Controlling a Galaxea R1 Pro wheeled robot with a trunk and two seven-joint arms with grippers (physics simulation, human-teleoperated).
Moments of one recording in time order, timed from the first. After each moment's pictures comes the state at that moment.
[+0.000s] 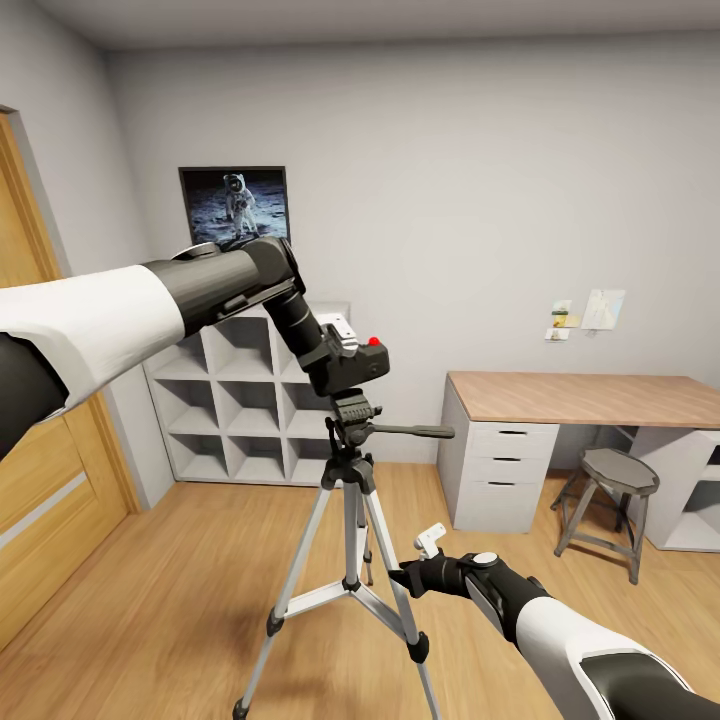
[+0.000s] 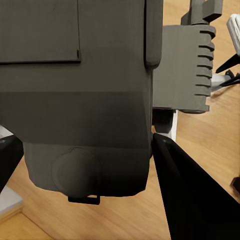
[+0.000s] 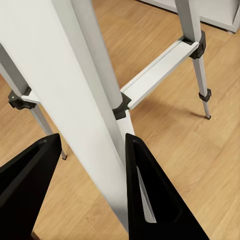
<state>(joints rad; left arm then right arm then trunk) -1.86 0.06 -1.59 -0.64 0.54 0.90 -1.08 -0.80 0.04 0.07 -0.16 0.21 0.02 0.60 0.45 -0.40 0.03</state>
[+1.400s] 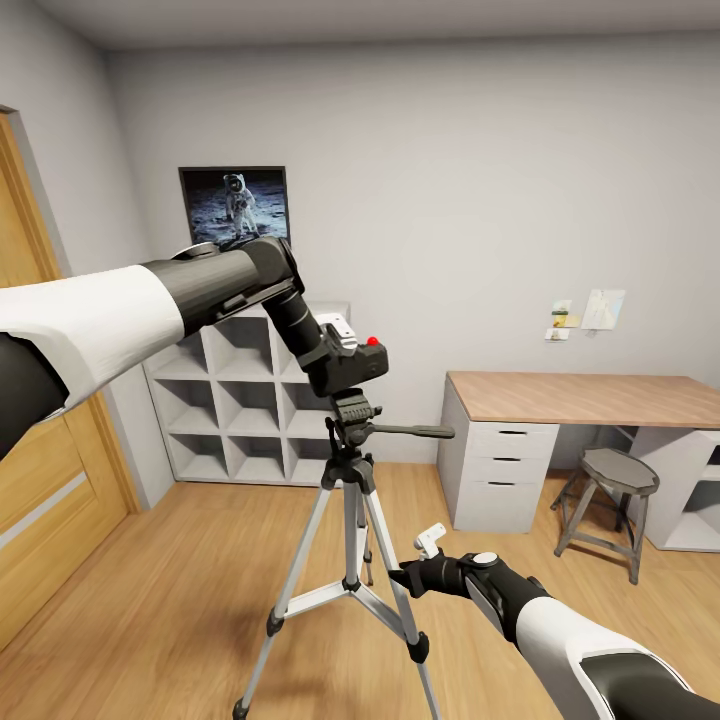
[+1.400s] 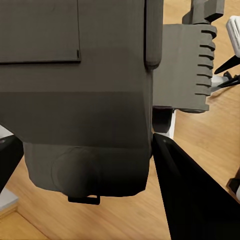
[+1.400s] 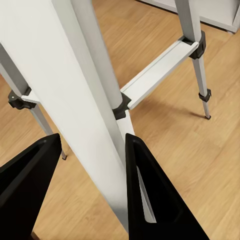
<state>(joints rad) -1.86 0.06 -1.59 -0.63 0.55 0.91 -1.08 -0.80 0.04 0.06 -0.16 0.21 0.02 0.60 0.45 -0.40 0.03</state>
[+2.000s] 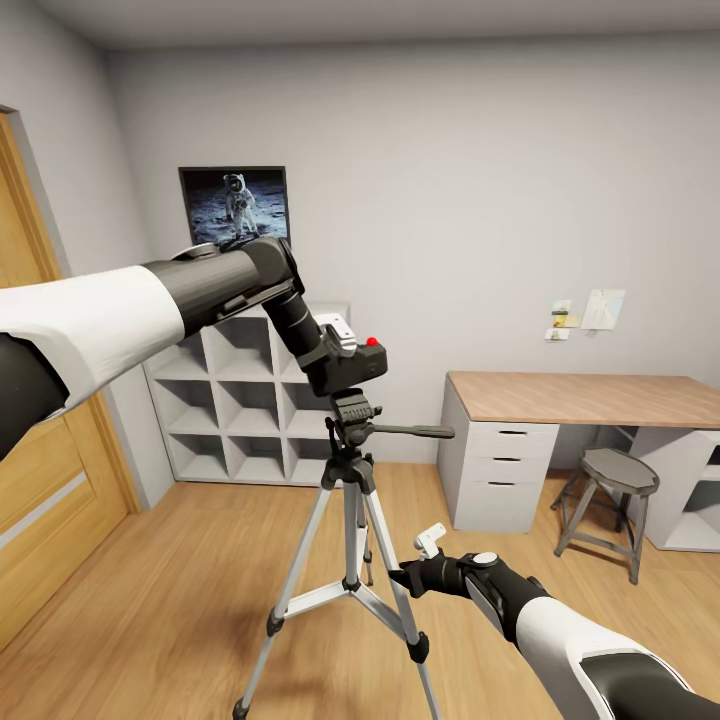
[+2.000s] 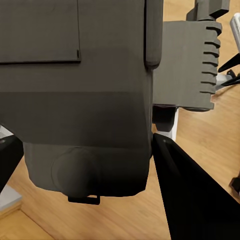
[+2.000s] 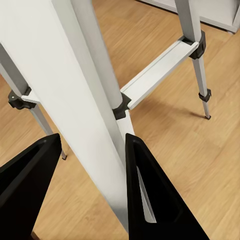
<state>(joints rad) -1.86 0.06 -1.59 -0.63 0.54 0.91 -1.07 -0.80 0.04 0.07 -0.16 0.21 0.02 0.60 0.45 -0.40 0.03</state>
